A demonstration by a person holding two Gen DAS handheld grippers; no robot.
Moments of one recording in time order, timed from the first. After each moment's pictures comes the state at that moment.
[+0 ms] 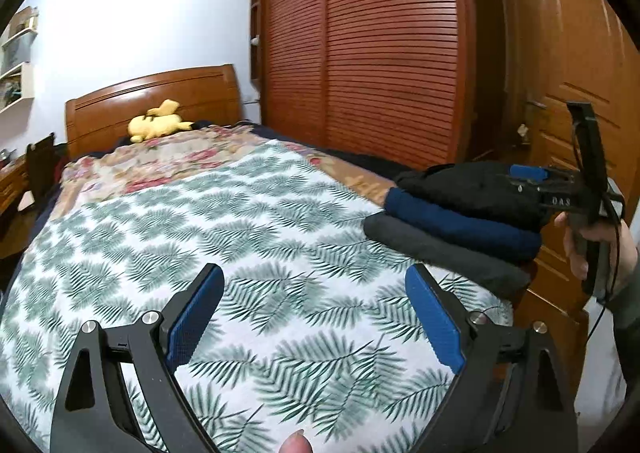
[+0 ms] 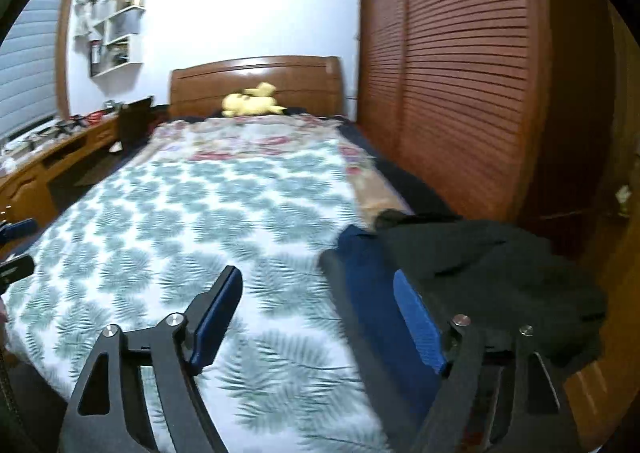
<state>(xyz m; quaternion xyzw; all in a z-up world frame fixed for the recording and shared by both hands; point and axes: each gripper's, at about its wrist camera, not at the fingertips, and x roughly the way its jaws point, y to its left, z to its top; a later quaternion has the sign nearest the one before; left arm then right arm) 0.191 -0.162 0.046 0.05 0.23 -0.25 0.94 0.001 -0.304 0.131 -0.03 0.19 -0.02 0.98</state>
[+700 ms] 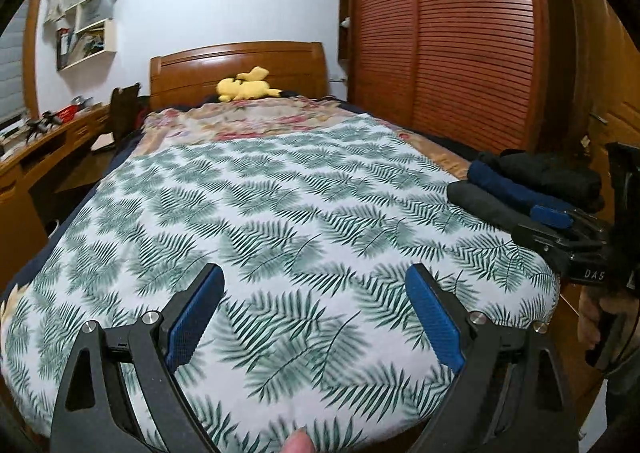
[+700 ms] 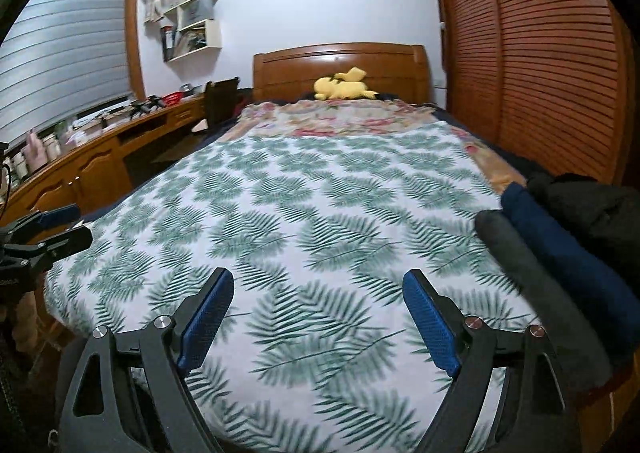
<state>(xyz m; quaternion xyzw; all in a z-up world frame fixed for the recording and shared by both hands) 0.126 -0.040 -0.002 0.01 0.27 -0.11 0.96 0.019 -0.202 0.047 -0.02 0.21 0.12 0.97</state>
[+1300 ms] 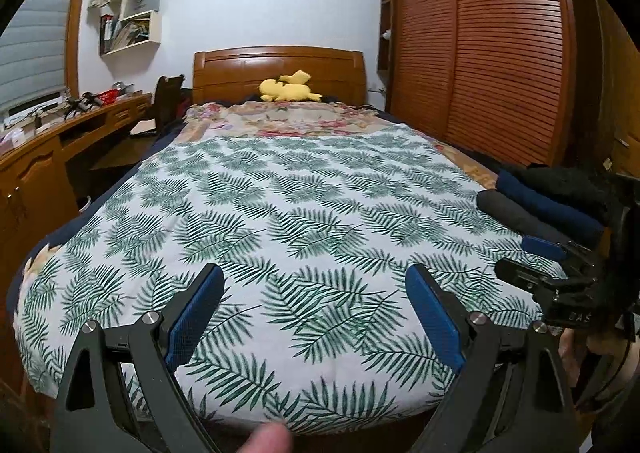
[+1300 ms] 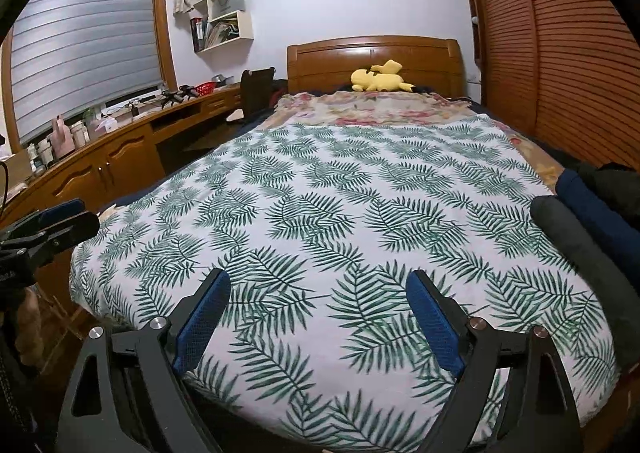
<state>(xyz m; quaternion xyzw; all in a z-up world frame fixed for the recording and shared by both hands) 0.082 0.009 -0.016 -0.02 0.25 -0.05 0.97 0.040 -0.170 0.029 -0.02 0.22 0.16 0.96</state>
